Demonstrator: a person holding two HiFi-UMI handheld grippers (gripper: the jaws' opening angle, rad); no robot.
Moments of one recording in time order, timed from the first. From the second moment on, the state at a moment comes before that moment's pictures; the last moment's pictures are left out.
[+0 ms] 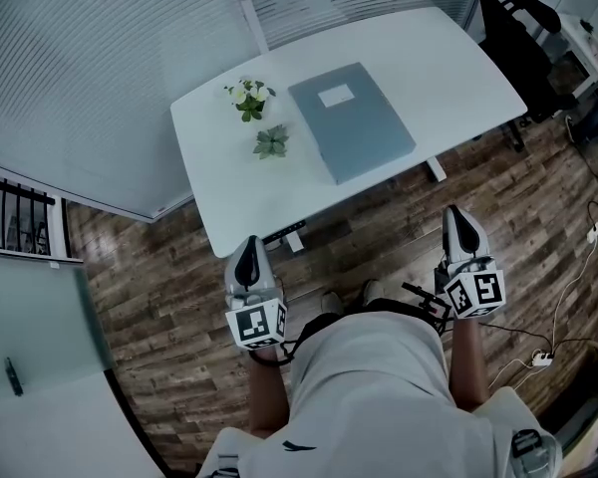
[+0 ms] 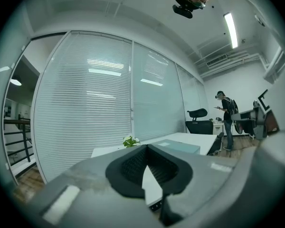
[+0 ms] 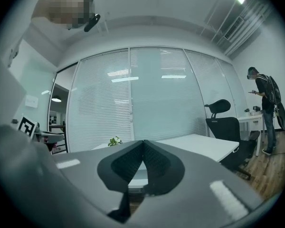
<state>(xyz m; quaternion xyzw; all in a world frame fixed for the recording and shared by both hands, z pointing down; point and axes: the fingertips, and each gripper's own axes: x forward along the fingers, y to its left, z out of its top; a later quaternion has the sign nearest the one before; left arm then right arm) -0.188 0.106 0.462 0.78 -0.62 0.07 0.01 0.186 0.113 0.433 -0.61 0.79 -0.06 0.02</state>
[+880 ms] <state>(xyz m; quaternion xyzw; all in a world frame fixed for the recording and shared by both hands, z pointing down) -0.201 0.042 0.481 0.79 -0.61 0.07 0.05 0.194 0.051 0.454 -0.63 0.77 -0.07 -0.02</state>
